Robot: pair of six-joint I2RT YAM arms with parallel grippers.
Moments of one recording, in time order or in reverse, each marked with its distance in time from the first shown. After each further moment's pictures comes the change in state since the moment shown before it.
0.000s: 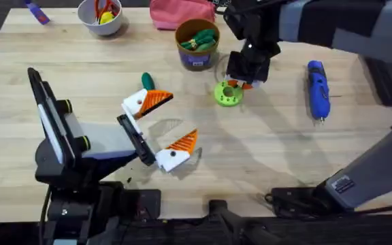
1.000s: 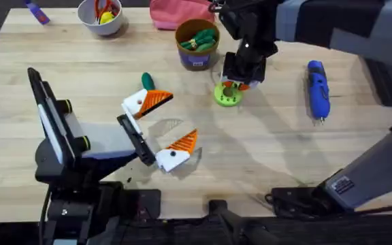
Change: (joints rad) left arm 0.000 0.000 0.000 0.000 0.000 0.000; right arm 0.025 0.000 0.021 -0.025 -0.019 -0.007
